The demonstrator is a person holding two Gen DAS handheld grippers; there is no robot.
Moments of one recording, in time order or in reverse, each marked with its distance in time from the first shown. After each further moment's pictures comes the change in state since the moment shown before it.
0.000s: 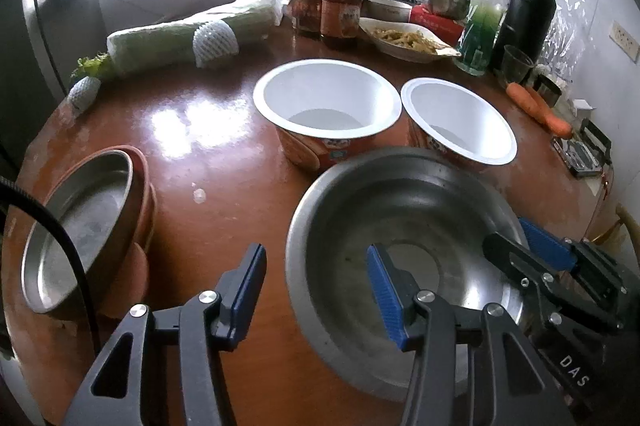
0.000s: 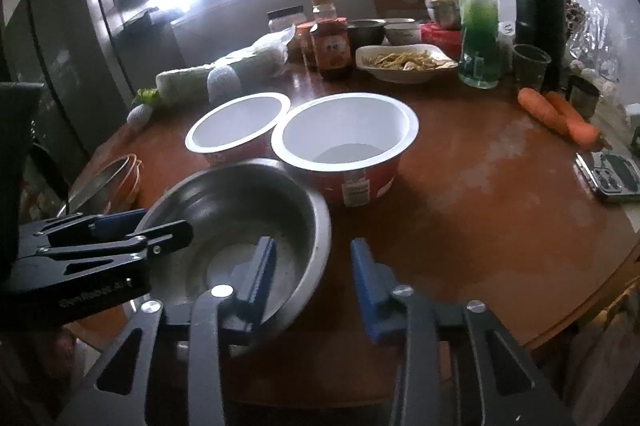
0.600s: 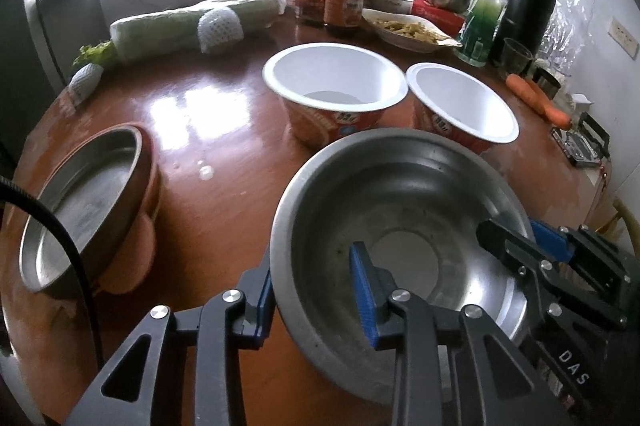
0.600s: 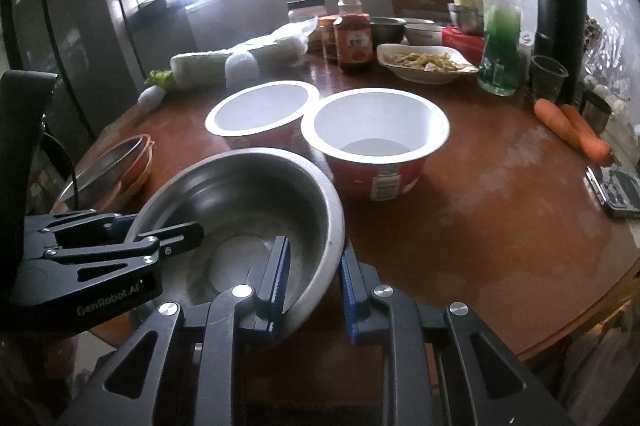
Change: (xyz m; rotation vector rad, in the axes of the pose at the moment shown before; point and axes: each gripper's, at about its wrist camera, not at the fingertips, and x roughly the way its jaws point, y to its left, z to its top) left arm -0.003 0.011 -0.016 -0.010 0.020 -0.004; right arm 0.001 0.021 -0.004 -0.070 0.018 0.012
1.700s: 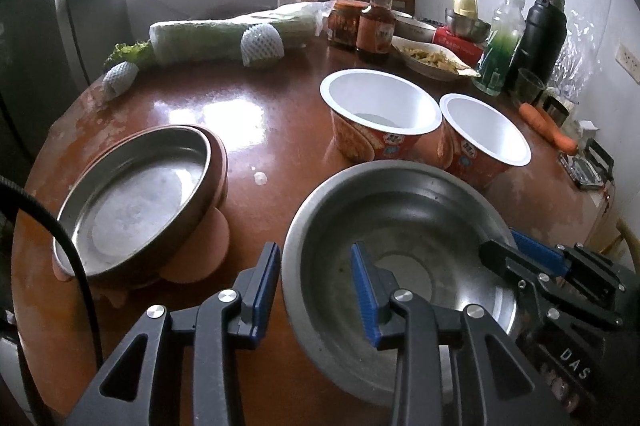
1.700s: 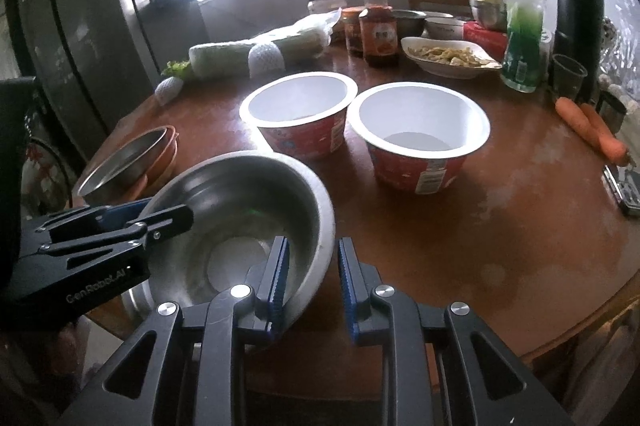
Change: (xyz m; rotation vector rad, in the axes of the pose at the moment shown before) left arm -0.023 0.028 -0.006 -0.055 -0.085 0.026; right arm 0.003 0.021 0.002 0.006 0.029 0.036
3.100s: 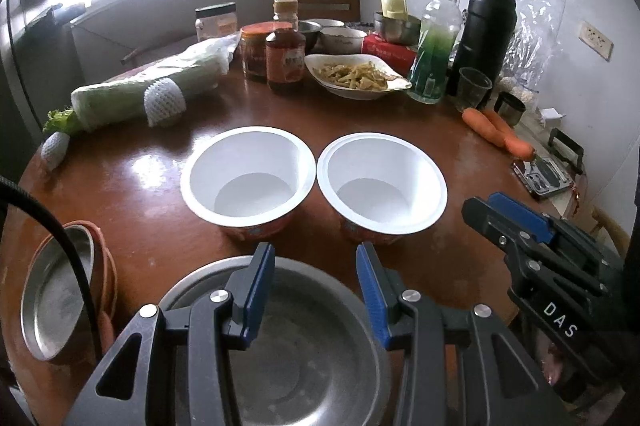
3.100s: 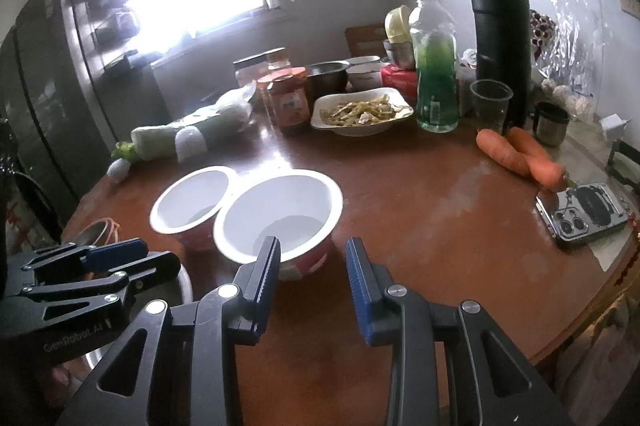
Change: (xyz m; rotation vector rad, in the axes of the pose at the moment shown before) left arm 0.012 -0.096 0.057 0.122 -0.010 -0.097; right arm -0.033 -0.091 0.036 0.127 -0.170 -0.100
